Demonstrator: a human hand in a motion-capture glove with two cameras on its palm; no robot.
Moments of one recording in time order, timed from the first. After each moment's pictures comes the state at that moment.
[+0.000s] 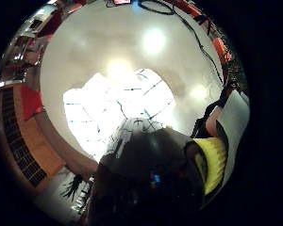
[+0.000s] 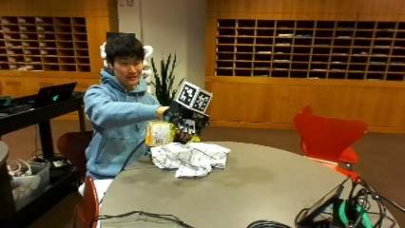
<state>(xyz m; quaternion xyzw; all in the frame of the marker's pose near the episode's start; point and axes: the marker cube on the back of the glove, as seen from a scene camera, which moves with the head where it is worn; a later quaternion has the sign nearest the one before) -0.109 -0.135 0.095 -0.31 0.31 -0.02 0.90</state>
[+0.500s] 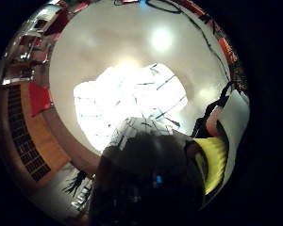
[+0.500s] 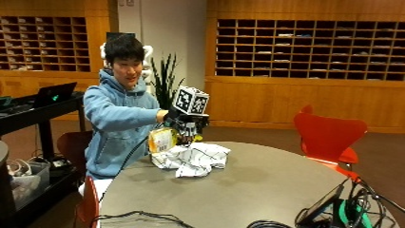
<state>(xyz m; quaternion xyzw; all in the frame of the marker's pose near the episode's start) -0.114 -0.121 0.108 -0.32 0.23 -0.01 0.92</state>
